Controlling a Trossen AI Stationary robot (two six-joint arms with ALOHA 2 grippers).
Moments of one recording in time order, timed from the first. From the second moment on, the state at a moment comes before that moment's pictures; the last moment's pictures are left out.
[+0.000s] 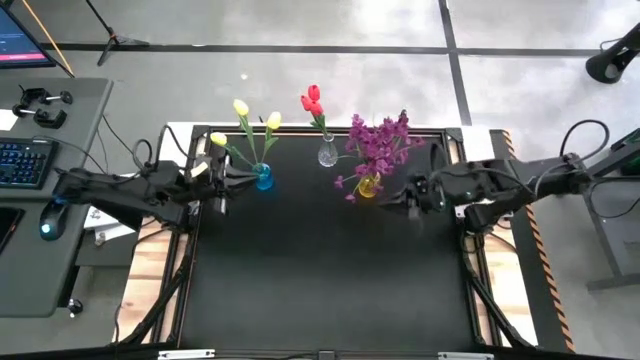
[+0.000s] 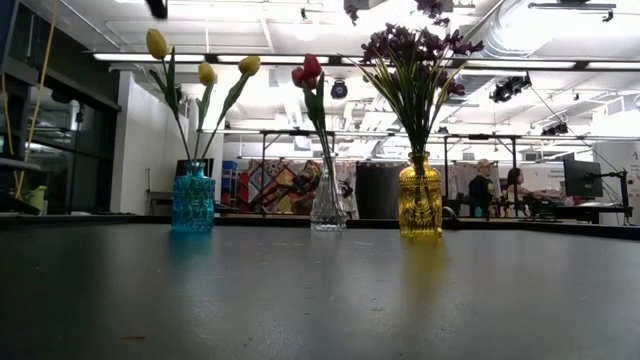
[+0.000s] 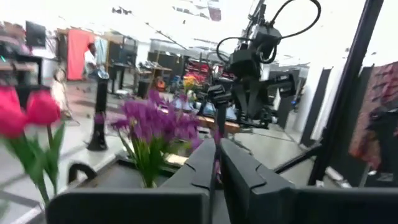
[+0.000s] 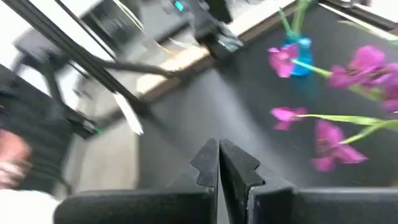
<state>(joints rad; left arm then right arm) -0.09 0.63 0.60 0.21 -0.26 -0.12 0.22 1.10 1.33 -0.76 0.19 0.59</state>
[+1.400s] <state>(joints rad) -0.08 0.33 0.01 0.46 -0.27 -0.46 0.37 0.51 0.46 -0.04 0.17 0.49</state>
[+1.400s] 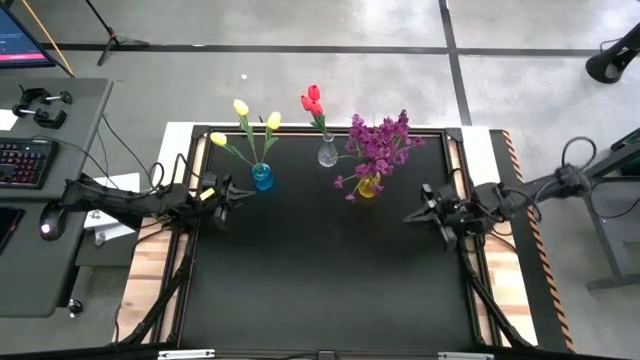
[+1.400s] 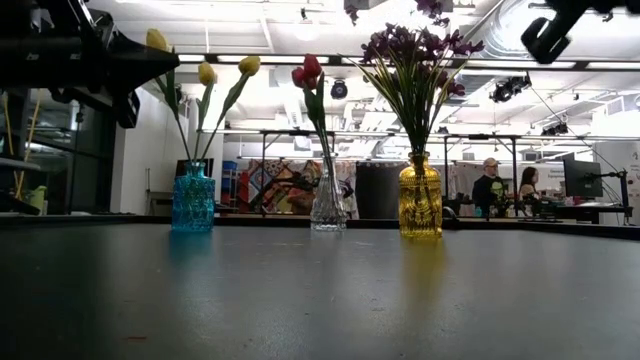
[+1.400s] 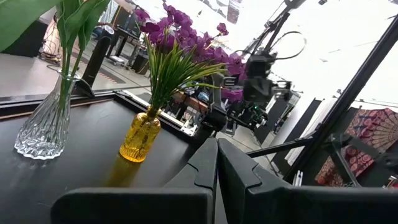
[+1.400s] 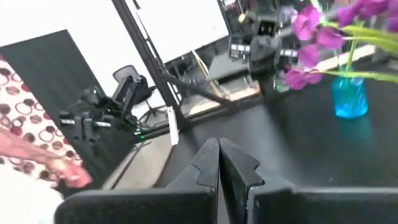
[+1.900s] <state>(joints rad) -0.08 0.33 0.01 0.46 -0.27 -0.46 0.17 0.25 0.02 0.29 -0.06 0.38</state>
